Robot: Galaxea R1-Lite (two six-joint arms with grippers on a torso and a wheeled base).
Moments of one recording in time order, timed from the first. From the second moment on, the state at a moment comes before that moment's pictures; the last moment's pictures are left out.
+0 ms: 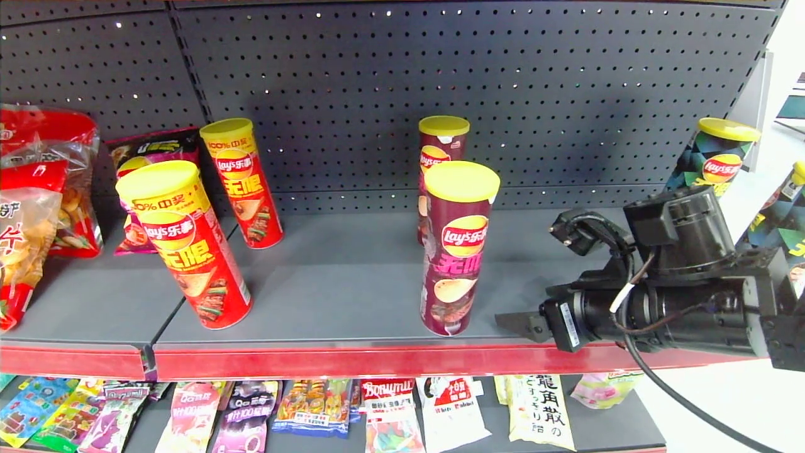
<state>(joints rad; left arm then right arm) 0.00 0.00 0.00 0.01 -0.03 0.01 0.56 1.59 -0.83 -0.10 0.01 0.04</state>
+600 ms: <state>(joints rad) 0.00 0.00 0.00 0.01 -0.03 0.01 0.55 1.66 -0.87 -0.10 0.00 0.04</state>
